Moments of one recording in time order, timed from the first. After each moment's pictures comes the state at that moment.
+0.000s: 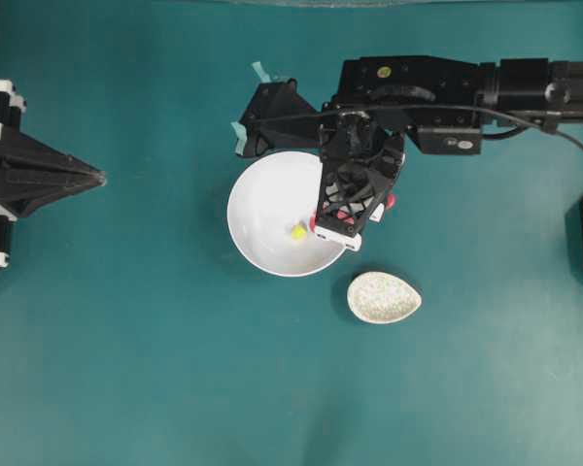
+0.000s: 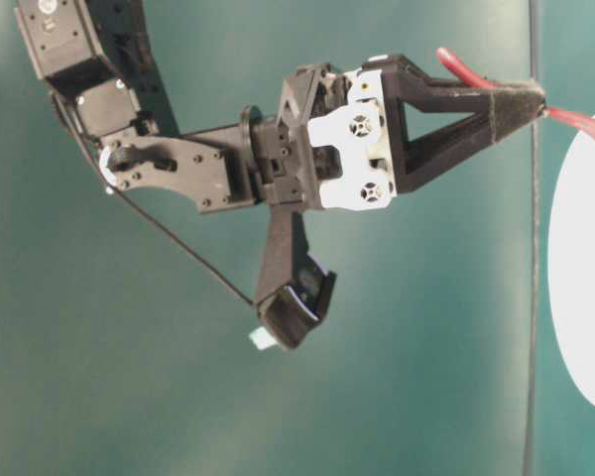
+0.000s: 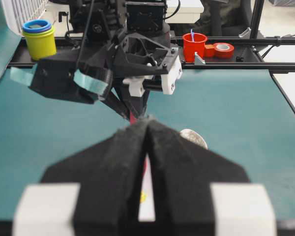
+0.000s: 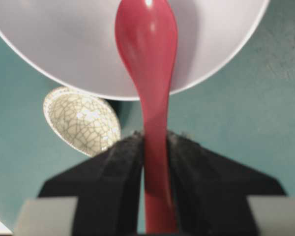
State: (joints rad) left arm 0.00 -0.96 1.16 0.02 -0.25 0.00; right arm -0.15 0.26 0.02 0.20 1.43 0.23
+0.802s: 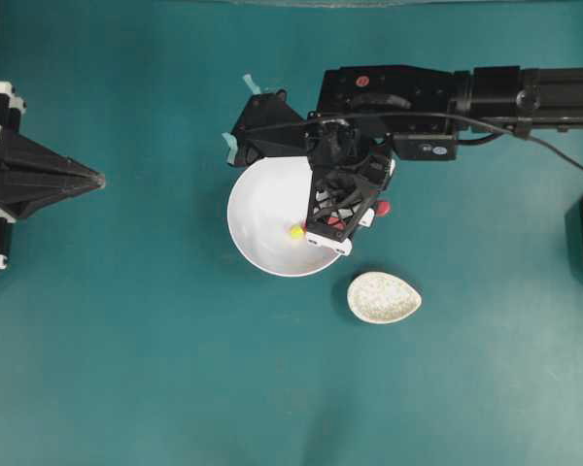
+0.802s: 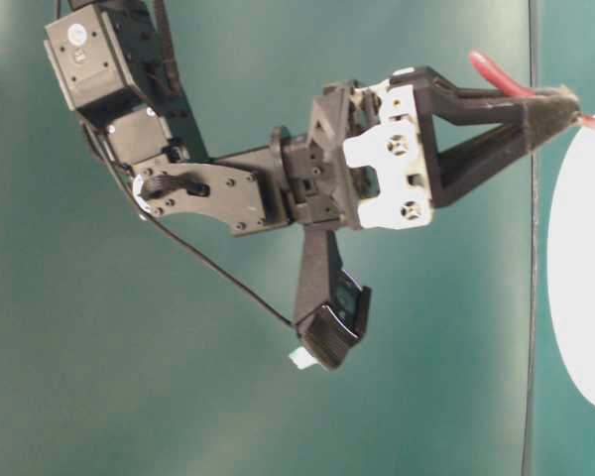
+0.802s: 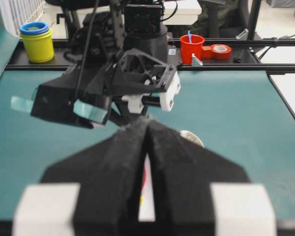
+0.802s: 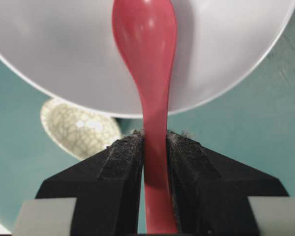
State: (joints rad) left arm -0.01 -0.96 1.16 0.02 -0.25 0.00; right arm -0.15 0.32 -0.01 0.21 1.43 0.23
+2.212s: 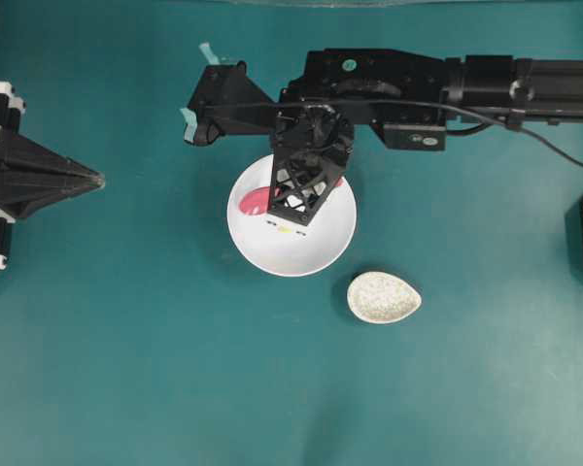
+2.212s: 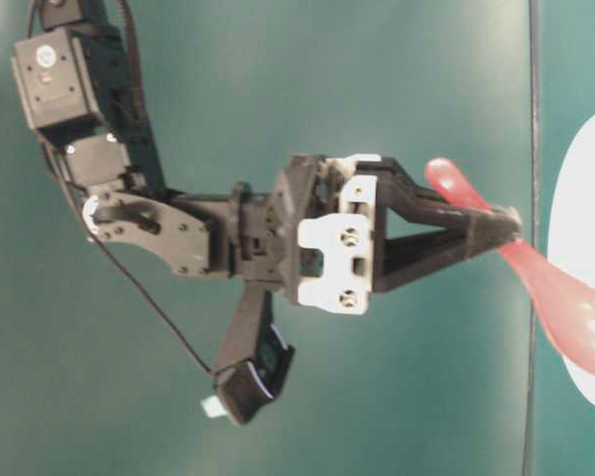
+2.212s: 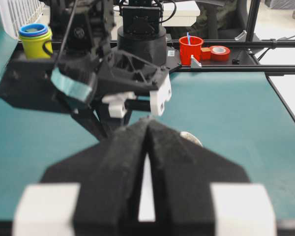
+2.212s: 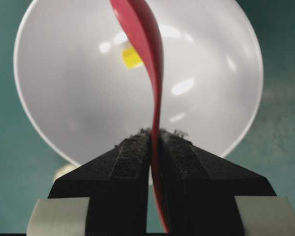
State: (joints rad) left arm -0.01 -0.96 1.16 0.02 -0.25 0.00; right arm -0.15 0.33 -0.14 0.15 1.31 0.20
